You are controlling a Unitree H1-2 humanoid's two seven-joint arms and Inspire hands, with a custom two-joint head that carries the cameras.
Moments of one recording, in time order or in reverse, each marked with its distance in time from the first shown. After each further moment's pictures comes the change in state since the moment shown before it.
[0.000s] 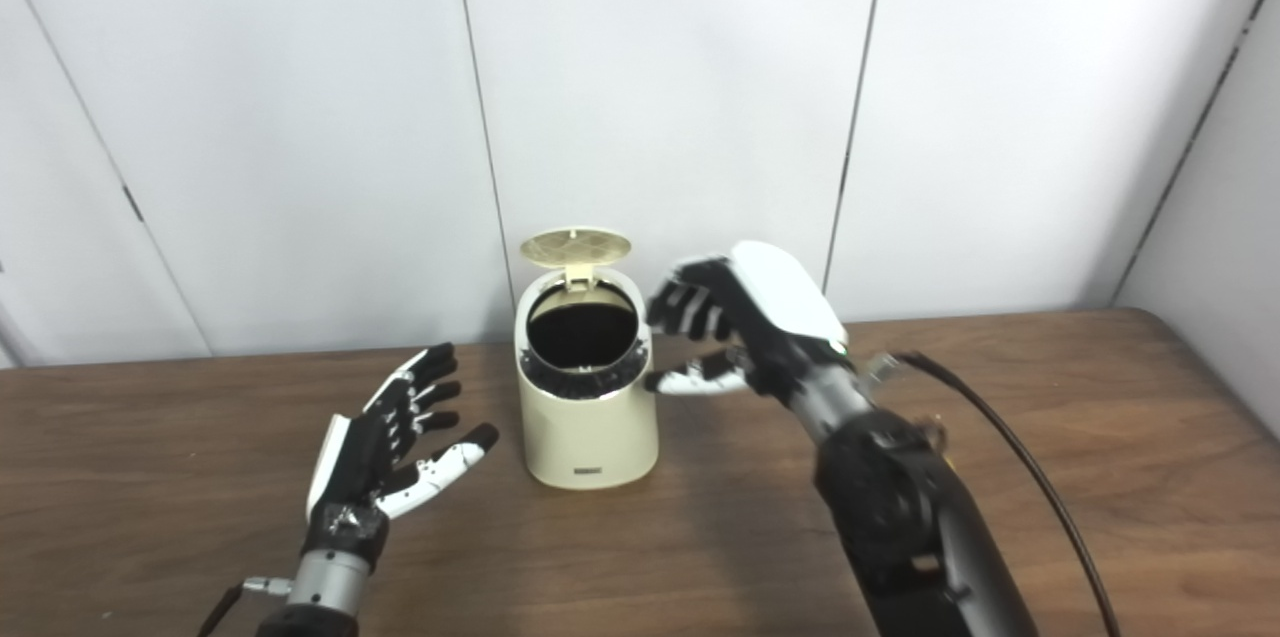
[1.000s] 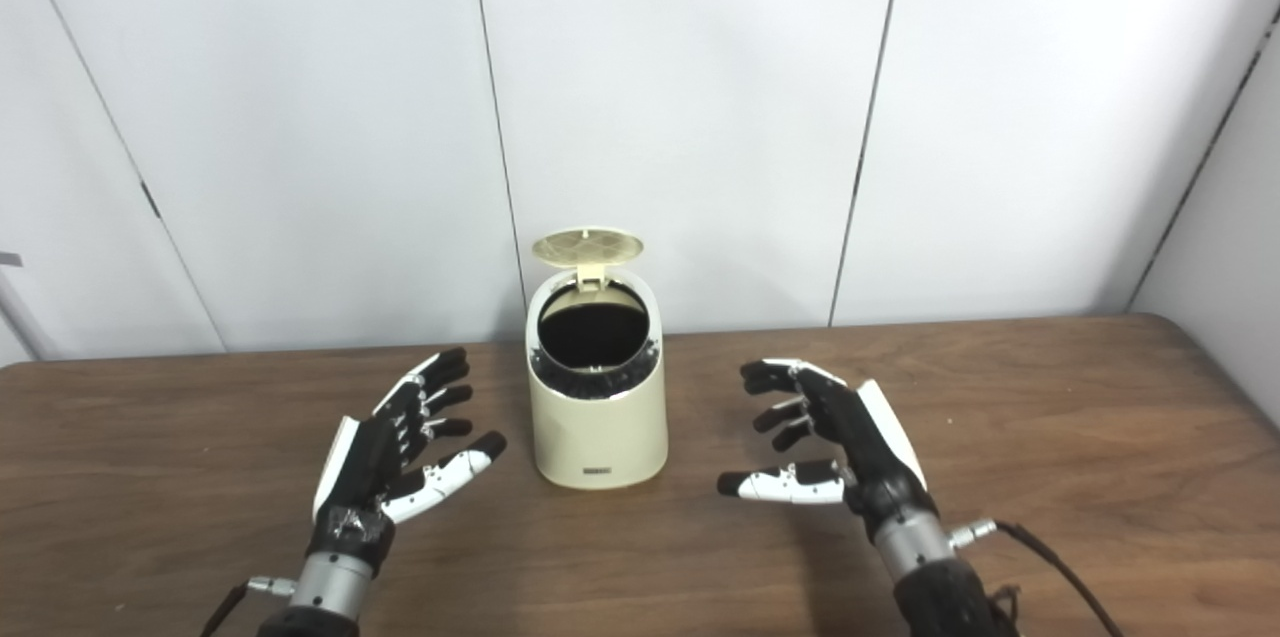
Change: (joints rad) left arm 0.012 0.032 -0.006 0.001 -0.035 -0.042 -0.041; right arm 0.234 0.050 -0.109 0.167 0.378 -0.185 -0.171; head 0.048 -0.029
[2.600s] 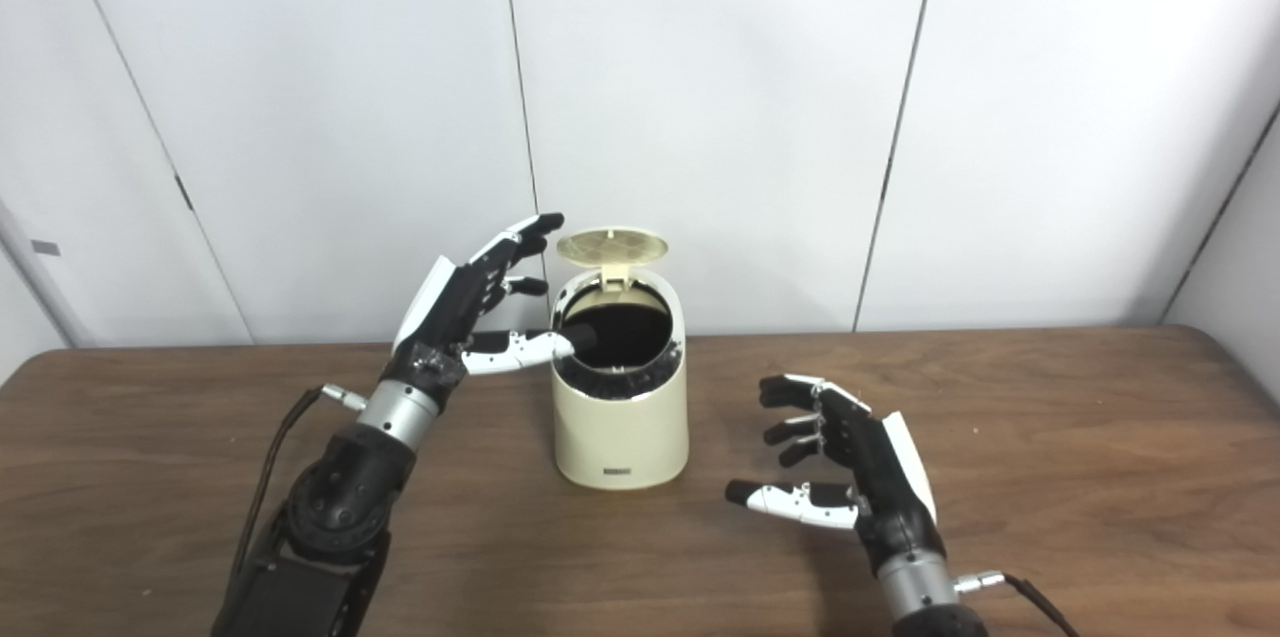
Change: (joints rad) left arm -0.338 0.064 -0.069 0.134 0.120 0.041 -0.077; right arm 0.013 0.034 0.045 0.011 0.029 -0.037 -0.060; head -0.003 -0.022
